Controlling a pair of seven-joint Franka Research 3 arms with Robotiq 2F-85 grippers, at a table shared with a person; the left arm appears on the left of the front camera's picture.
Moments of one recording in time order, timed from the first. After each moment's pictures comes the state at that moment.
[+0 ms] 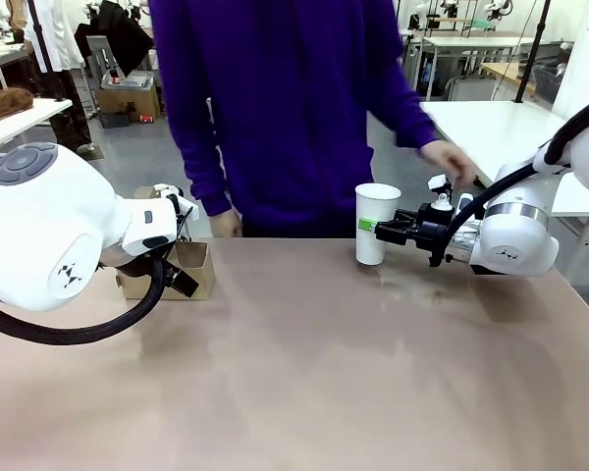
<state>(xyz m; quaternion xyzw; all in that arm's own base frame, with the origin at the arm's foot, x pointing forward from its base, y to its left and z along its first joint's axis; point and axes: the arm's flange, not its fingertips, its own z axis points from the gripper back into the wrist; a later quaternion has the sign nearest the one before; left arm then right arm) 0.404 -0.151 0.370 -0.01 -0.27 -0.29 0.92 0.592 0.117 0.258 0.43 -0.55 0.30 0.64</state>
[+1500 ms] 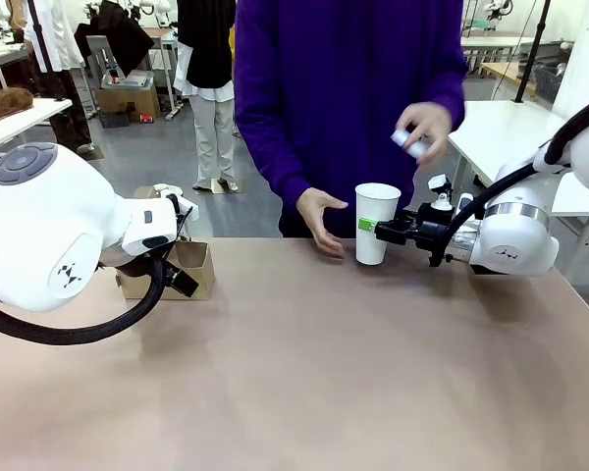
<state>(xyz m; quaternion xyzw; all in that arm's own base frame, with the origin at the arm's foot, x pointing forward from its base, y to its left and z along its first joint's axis) 0.404 -0.151 0.370 -0.01 -0.27 -0.29 0.92 0.592 0.117 0.258 0.43 -0.55 0.30 0.64</state>
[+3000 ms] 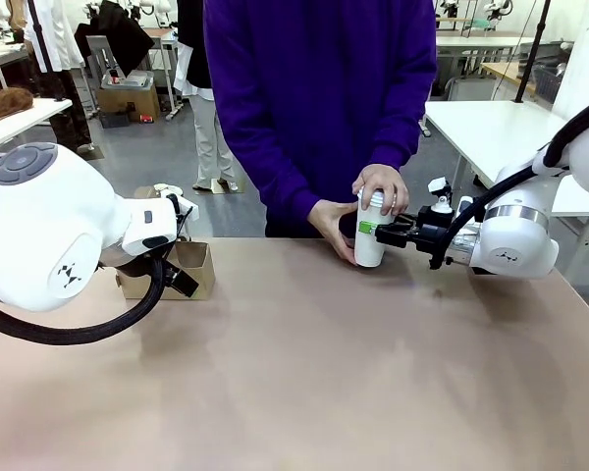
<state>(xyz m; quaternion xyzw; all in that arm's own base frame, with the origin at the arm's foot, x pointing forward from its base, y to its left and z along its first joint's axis) 0.404 -0.151 0.370 -0.01 -0.27 -0.29 0.92 0.591 0.116 0.253 0.43 -0.55 0.30 0.65</state>
